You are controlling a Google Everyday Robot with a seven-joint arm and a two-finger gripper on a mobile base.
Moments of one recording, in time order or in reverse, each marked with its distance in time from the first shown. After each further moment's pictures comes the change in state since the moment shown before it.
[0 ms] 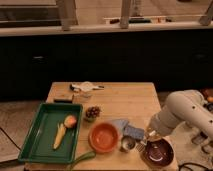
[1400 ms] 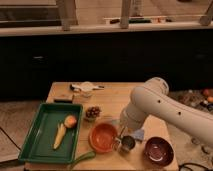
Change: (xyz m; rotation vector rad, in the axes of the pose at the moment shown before) arm -0.084 -0.096 -0.016 0.006 0.044 -0.242
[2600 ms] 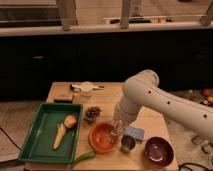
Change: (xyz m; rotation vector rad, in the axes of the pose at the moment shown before) arm 0.009 -0.030 0.000 -0.019 -0.010 -0.037
